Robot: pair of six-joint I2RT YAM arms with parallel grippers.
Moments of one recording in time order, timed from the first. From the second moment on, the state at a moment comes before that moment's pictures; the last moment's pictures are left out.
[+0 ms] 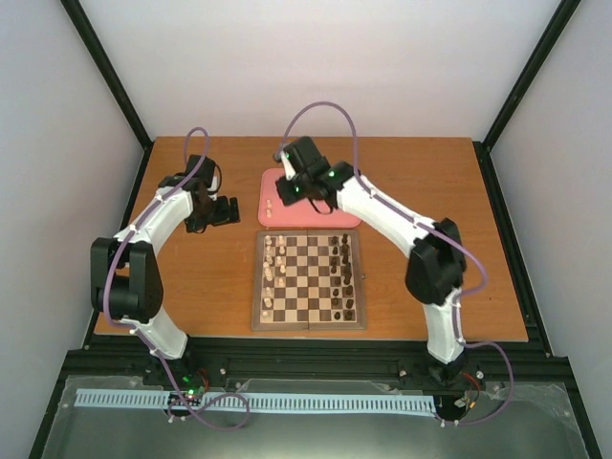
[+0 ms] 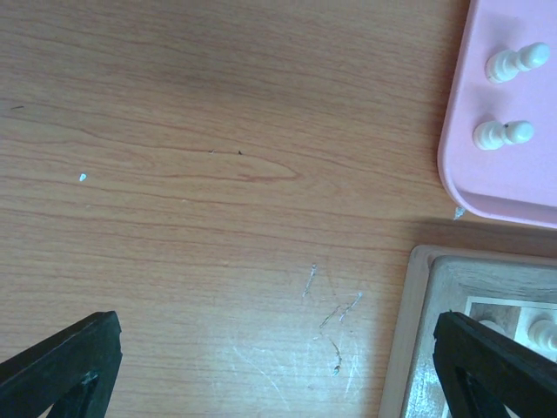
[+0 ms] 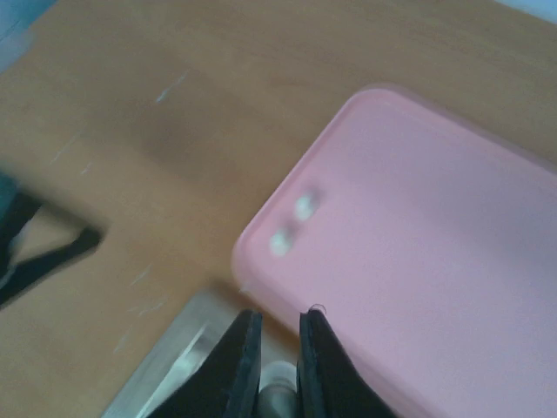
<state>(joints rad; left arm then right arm) -0.13 1.66 1.27 -0.84 0.03 -0.33 0.71 2.12 1.99 -0.66 -0.02 0.16</state>
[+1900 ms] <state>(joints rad) -0.13 1.60 1.26 -0.83 0.00 -0.33 1.10 1.76 1.03 -0.16 -0.04 0.26</state>
